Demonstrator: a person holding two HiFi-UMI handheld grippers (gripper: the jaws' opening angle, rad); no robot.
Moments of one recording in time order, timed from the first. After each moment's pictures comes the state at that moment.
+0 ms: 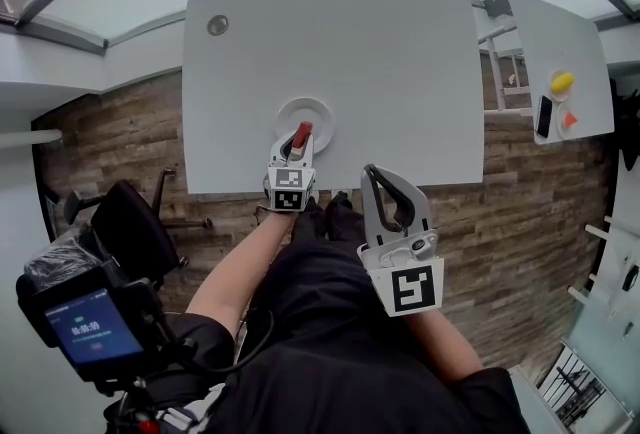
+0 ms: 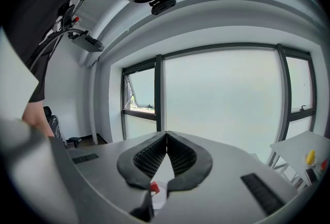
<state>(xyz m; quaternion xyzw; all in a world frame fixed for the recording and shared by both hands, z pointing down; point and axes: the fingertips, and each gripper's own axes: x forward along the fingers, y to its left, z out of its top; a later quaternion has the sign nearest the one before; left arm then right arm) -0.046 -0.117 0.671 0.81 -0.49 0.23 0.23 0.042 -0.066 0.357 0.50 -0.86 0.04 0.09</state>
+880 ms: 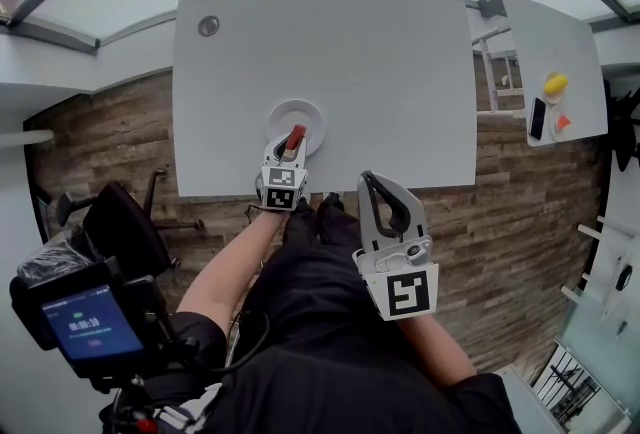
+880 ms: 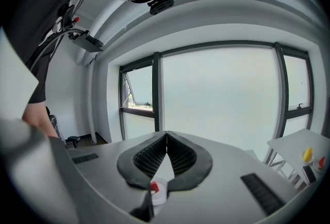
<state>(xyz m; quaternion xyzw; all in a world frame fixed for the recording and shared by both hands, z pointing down) -0.036 -0.115 0.703 0.81 -0.46 0.26 0.24 0.057 -0.068 0.369 0.51 -0.85 0.05 0.09</state>
